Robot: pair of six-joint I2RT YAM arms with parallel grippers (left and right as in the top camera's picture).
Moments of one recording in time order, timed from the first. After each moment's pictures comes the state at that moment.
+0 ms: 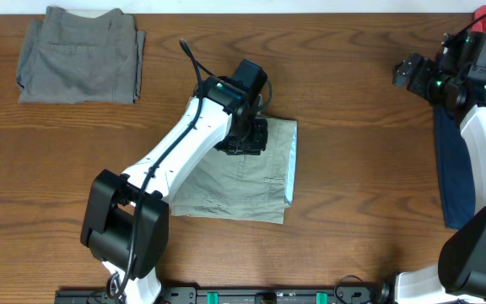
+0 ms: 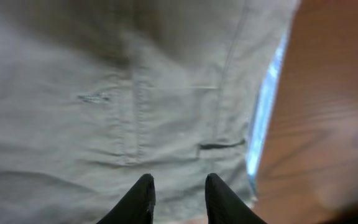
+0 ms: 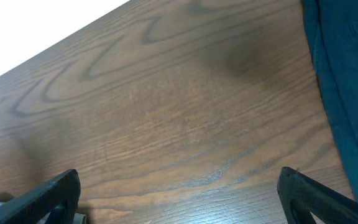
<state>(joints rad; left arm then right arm) -0.53 1.88 1.54 -1.08 0.20 -0.42 -0.22 1.67 1.37 -0.56 -0.25 0.29</state>
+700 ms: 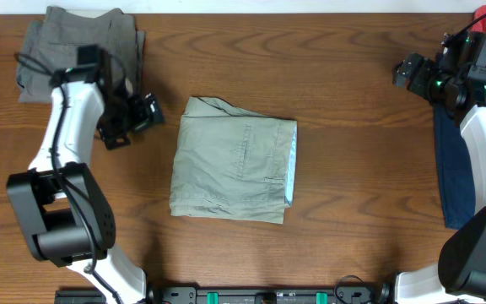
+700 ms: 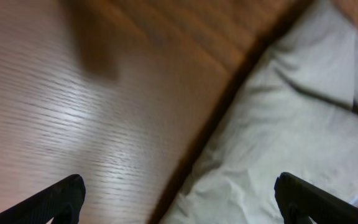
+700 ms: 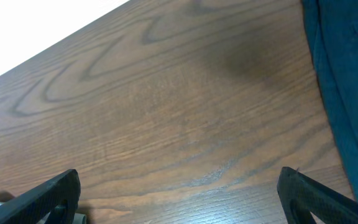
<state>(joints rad) 0.17 1.88 1.44 -1.06 0.34 -0.24 -0.22 1.67 1.37 -0.56 -0.25 0.29</state>
